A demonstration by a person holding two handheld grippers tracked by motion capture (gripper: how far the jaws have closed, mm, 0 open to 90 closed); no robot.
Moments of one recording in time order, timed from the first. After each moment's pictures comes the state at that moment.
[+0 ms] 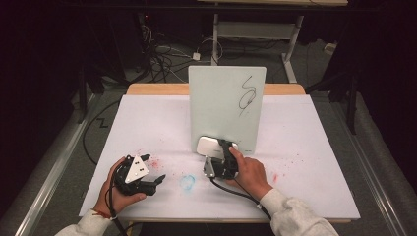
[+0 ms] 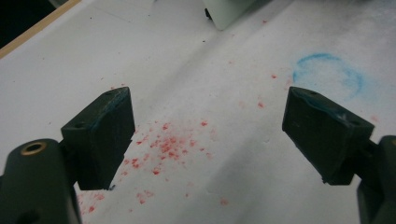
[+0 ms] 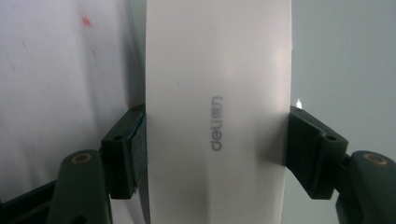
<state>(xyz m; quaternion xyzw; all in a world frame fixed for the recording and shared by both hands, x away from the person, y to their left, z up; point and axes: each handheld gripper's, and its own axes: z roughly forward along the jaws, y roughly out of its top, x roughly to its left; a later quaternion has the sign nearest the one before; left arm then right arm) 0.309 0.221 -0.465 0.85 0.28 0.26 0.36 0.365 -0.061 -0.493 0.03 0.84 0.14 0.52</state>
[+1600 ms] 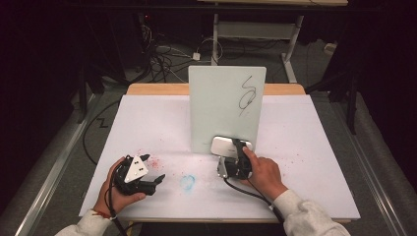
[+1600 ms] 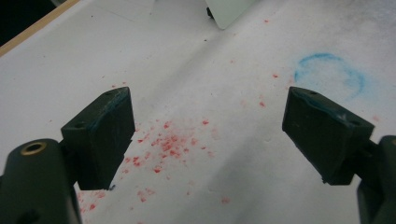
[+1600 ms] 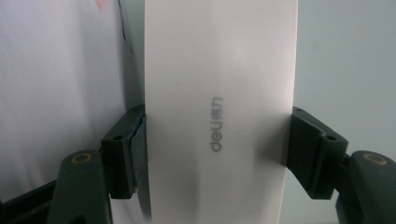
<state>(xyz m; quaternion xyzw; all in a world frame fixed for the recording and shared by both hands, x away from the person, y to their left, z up) 0.309 0.223 -0.465 0.85 0.28 0.25 0.36 0.365 -0.097 -0.491 0.03 0.84 0.10 0.54</state>
